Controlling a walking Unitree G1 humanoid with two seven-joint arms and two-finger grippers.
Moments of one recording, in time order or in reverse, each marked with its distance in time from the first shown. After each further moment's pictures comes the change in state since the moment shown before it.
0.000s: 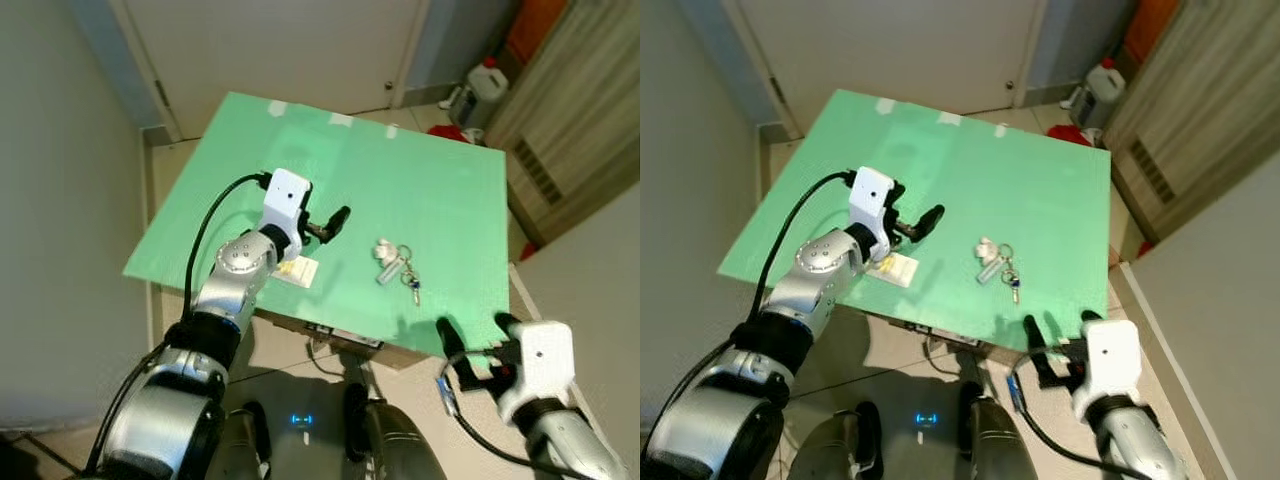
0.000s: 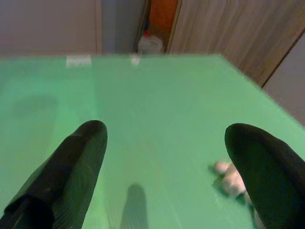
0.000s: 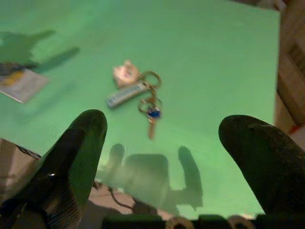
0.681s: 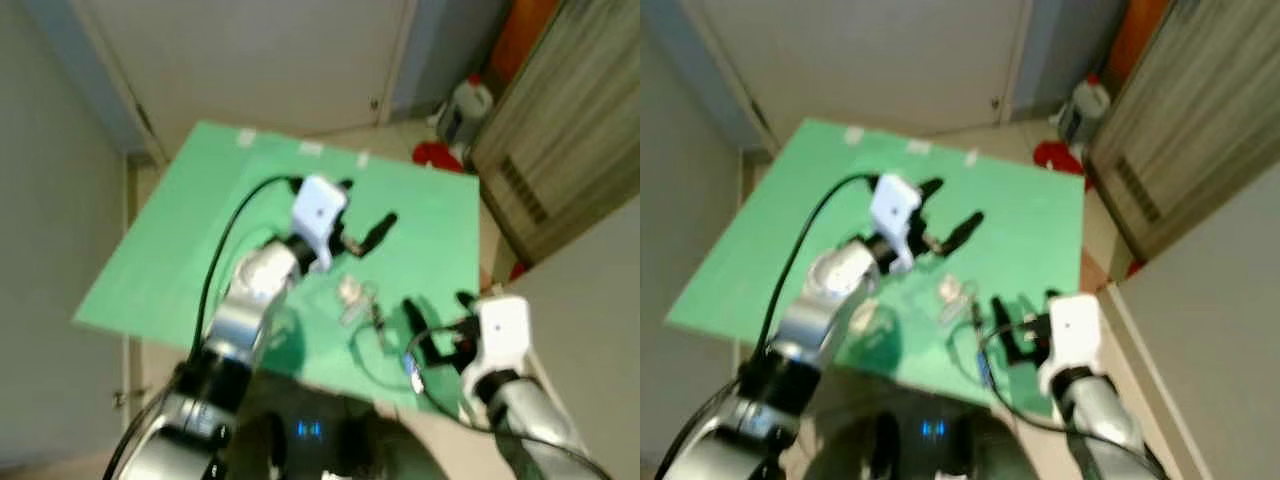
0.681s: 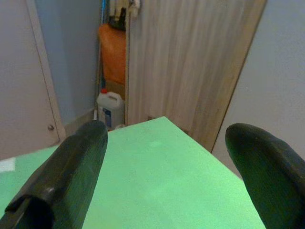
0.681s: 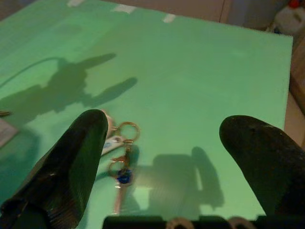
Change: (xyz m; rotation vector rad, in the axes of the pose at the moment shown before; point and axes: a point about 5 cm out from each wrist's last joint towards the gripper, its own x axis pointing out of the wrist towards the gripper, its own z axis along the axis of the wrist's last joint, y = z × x) left arm -0.013 -0.045 0.023 0.057 -0.155 -0.179; right arm 0.027 0.024 0.003 0.029 -0.014 0.091
